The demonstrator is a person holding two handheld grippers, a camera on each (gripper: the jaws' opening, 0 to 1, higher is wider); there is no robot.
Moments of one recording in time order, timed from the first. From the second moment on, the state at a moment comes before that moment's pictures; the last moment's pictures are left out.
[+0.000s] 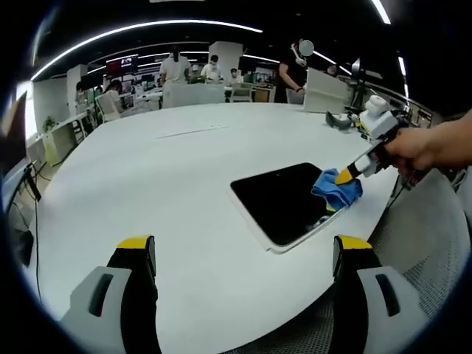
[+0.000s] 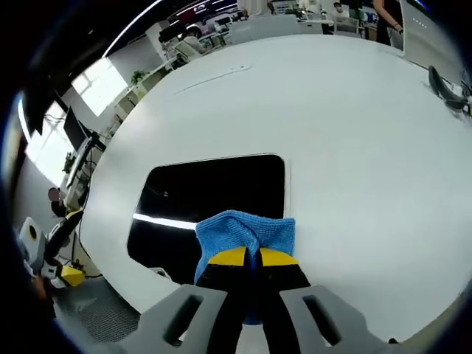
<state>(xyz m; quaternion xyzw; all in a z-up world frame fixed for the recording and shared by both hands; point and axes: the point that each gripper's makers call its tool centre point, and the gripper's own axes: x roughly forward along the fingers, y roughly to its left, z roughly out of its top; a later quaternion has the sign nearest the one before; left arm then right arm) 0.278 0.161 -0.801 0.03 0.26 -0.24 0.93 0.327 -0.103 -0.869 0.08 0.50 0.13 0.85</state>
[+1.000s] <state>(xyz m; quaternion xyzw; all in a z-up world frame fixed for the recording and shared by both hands) 0.279 0.162 -0.801 0.02 0.26 -0.24 0.93 0.397 -0.109 -0.870 0.08 0.50 0.10 0.86</state>
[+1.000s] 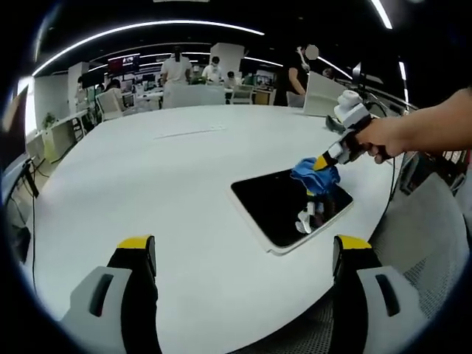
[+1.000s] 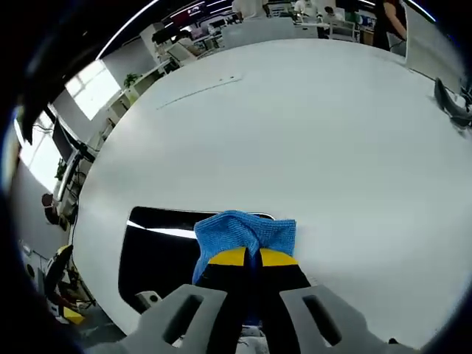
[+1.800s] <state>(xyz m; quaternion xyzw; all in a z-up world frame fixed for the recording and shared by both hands) 0.280 0.166 -0.800 0.02 0.25 -0.24 0.94 0.412 -0.109 -0.870 0.04 0.50 0.11 0.86</state>
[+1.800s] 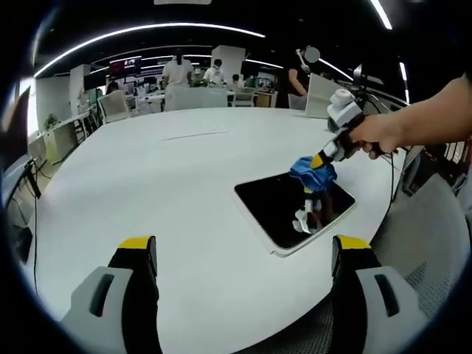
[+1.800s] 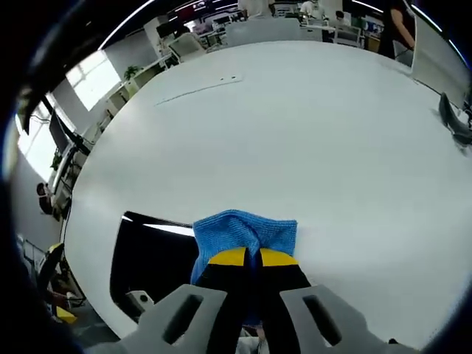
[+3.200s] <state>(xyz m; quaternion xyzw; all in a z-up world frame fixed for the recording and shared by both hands) 0.280 0.167 -0.802 0.02 0.26 -0.23 0.94 0.361 -0.223 -0.882 0.07 0.52 0.05 0.85</state>
